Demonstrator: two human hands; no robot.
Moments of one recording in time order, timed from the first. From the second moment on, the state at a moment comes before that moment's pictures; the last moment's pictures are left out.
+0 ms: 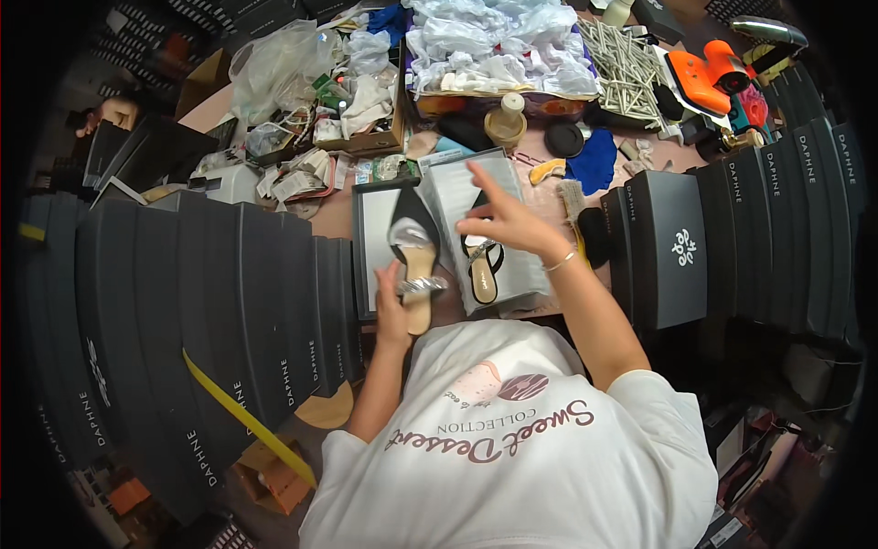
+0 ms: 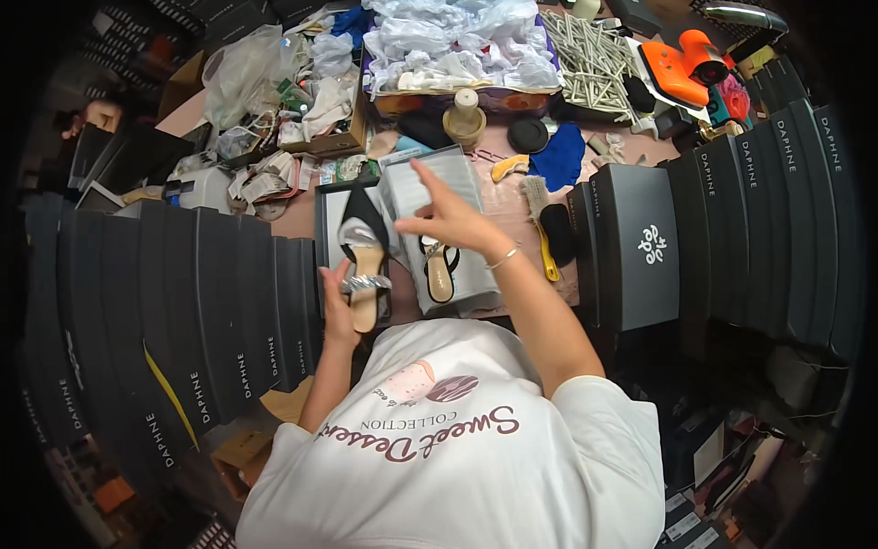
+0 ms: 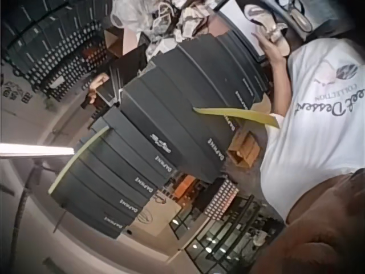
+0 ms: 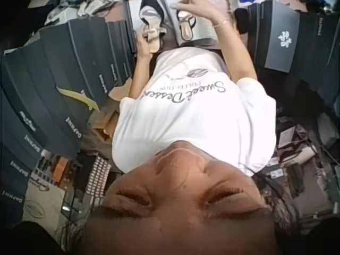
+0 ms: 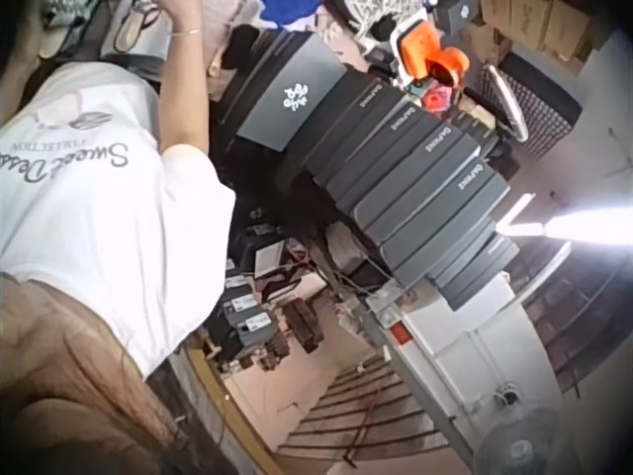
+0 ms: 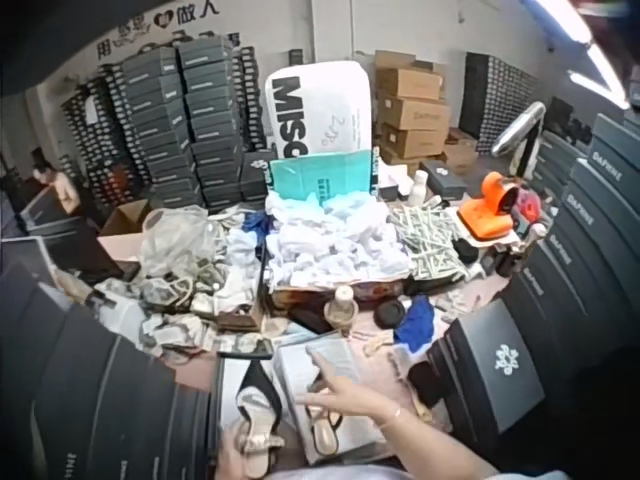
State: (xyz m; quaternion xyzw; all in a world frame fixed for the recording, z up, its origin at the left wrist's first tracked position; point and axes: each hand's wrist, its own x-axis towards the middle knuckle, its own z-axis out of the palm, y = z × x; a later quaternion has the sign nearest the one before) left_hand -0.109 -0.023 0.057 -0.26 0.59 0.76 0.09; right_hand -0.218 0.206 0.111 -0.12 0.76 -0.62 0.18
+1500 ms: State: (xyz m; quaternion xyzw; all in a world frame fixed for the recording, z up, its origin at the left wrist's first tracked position) left_hand -0.140 0.053 0.132 -0.11 0.40 0.89 0.19; right_hand -0.340 0.396 -0.032 0.02 0.99 -0.11 -0.07
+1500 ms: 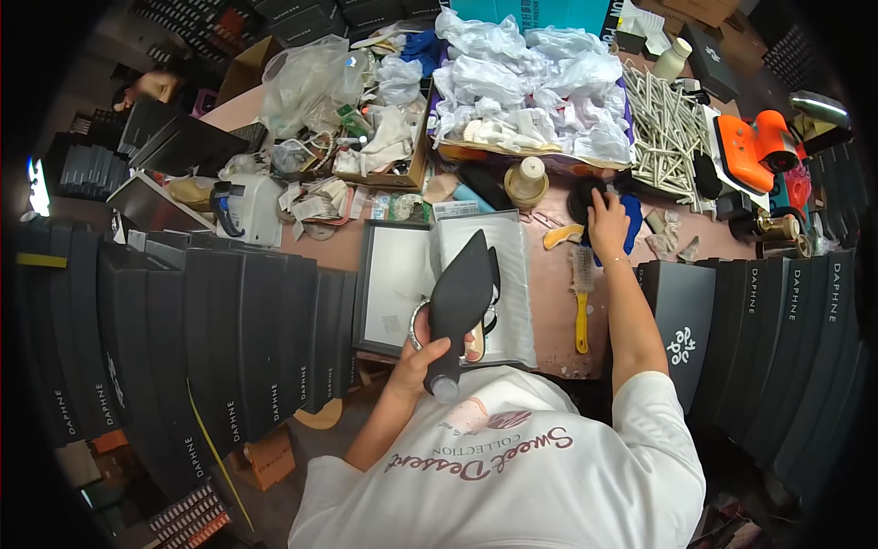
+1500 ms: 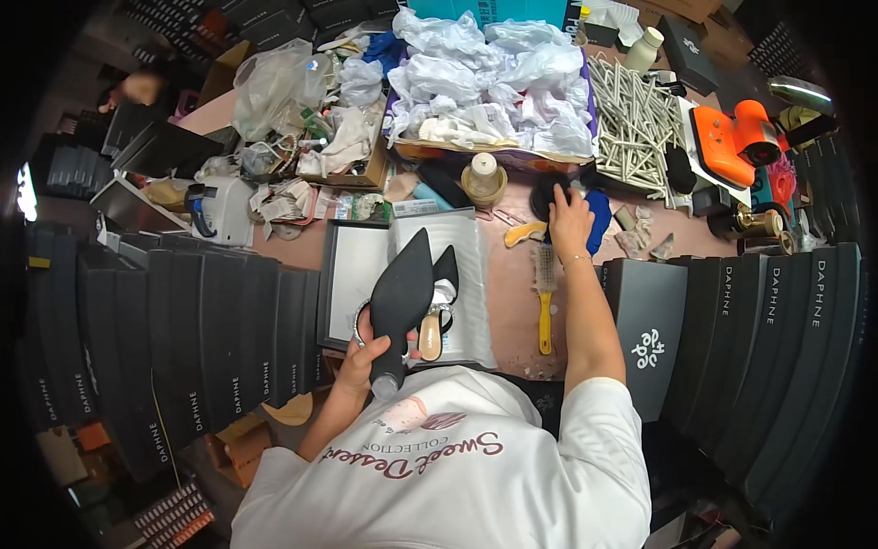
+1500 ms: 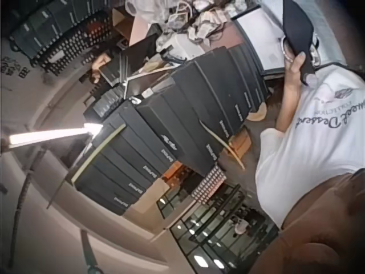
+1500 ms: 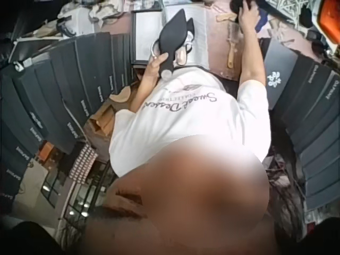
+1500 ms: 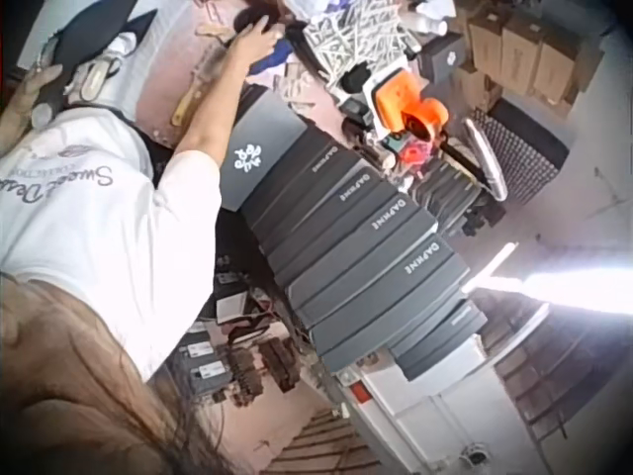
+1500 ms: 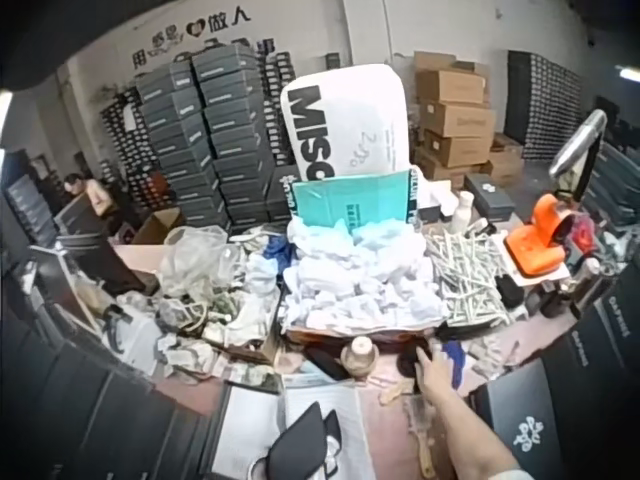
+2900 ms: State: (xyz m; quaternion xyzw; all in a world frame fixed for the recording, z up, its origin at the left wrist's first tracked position) left_hand -0.161 0.059 0.082 -0.18 0.28 0.83 0.44; right_hand -0.201 0.266 0.094 -0.12 0.74 -0.58 0.31
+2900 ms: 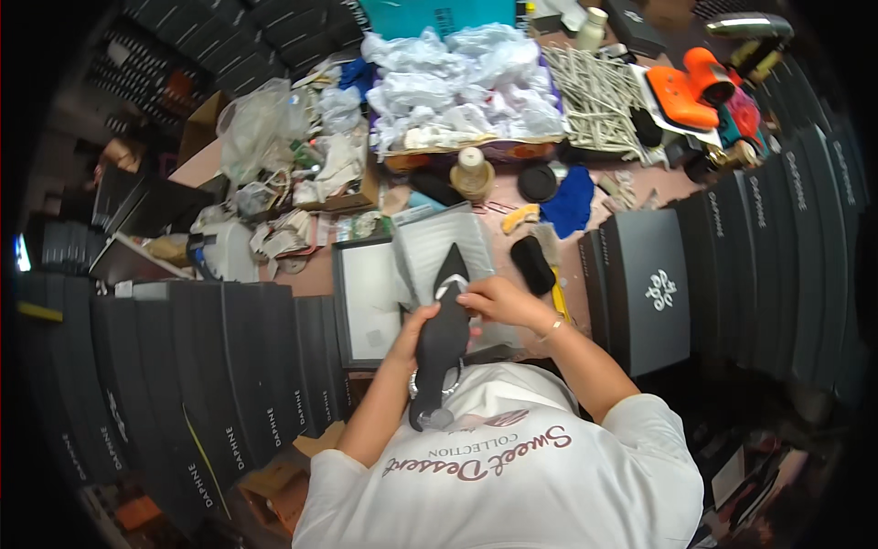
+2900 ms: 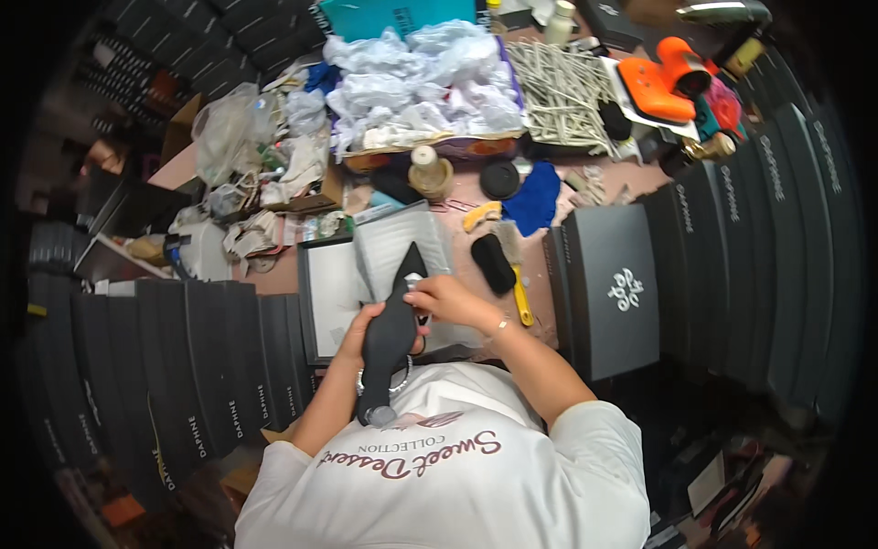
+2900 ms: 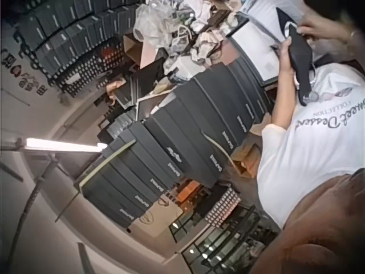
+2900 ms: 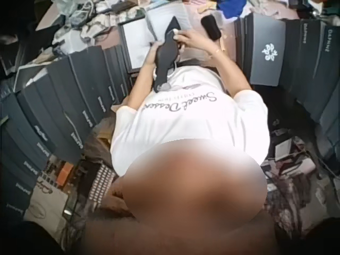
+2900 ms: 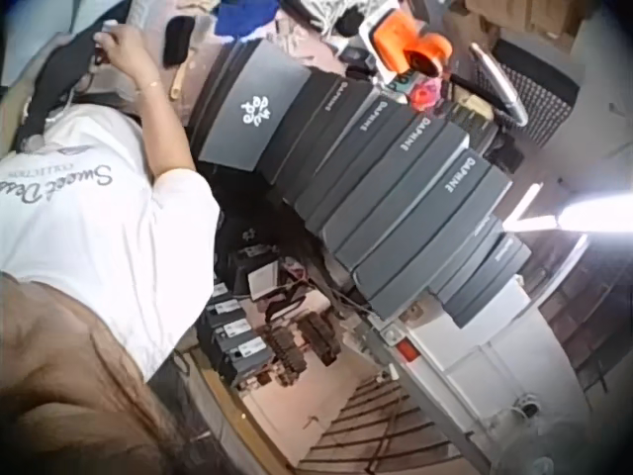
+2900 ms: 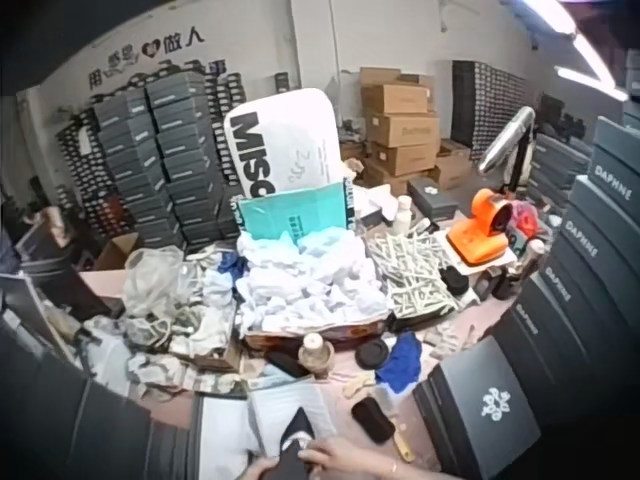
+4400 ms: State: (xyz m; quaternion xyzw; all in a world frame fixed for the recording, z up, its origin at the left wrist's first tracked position) left_hand -0.176 0.020 0.095 -0.10 0.21 0.92 0.31; right_hand -0.205 0.242 0.075 0.07 0.35 -0.90 0.25
